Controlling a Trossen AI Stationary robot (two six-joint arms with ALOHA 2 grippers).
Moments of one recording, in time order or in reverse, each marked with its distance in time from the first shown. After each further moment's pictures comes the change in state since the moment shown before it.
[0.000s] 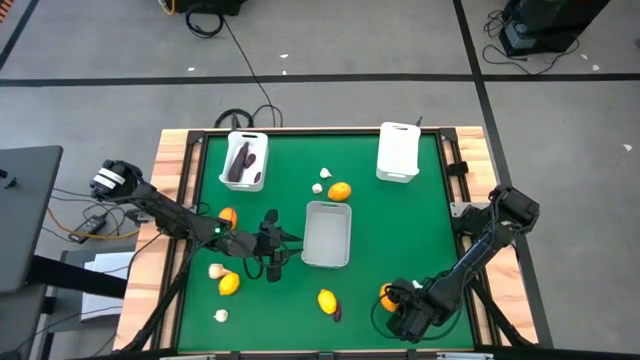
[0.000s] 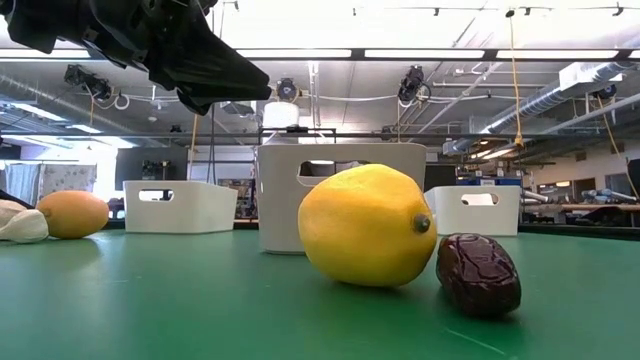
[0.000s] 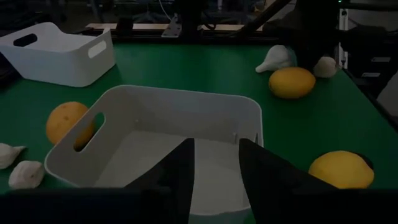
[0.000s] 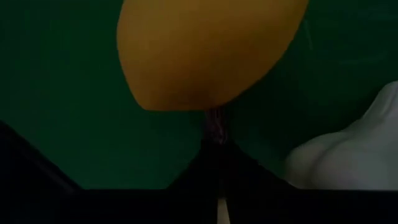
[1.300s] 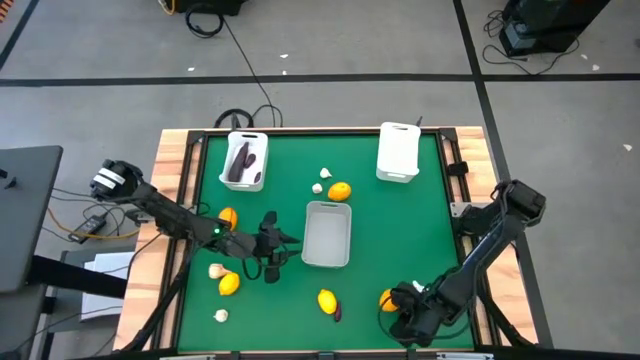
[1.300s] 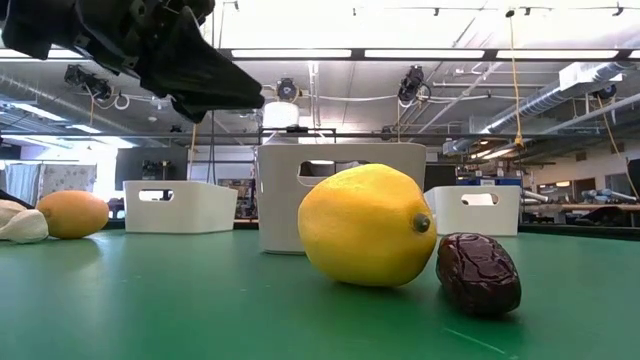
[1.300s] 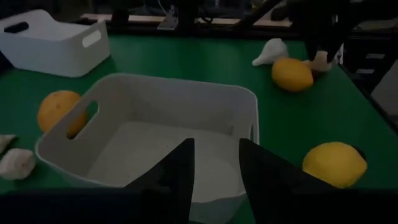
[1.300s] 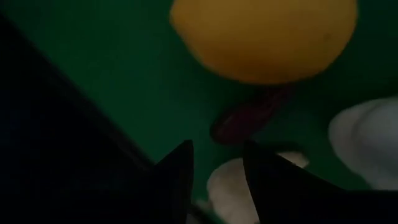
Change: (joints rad) left arm -0.005 0.001 -0.019 0.008 0.010 -0.027; right arm 0.027 -0.071 0.000 0.073 0.003 0.066
